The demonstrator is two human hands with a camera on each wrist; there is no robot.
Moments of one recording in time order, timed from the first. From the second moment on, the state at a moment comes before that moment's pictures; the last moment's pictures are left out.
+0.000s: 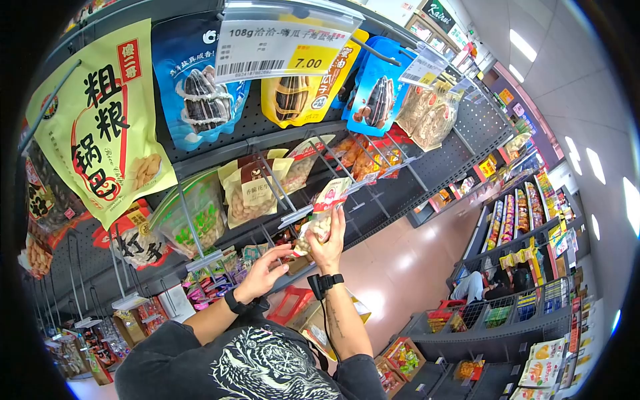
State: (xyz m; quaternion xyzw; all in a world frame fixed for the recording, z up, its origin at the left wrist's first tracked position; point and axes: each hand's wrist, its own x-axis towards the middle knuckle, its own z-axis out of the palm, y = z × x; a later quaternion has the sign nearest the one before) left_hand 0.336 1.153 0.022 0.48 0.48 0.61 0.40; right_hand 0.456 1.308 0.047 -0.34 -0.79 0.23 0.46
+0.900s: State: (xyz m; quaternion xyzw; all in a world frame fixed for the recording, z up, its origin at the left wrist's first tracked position) left_hand 0.332 1.159 0.016 0.46 0.48 0.63 0.41; right_hand 0.459 1.318 0.042 -0.32 -0.81 0.23 0.43
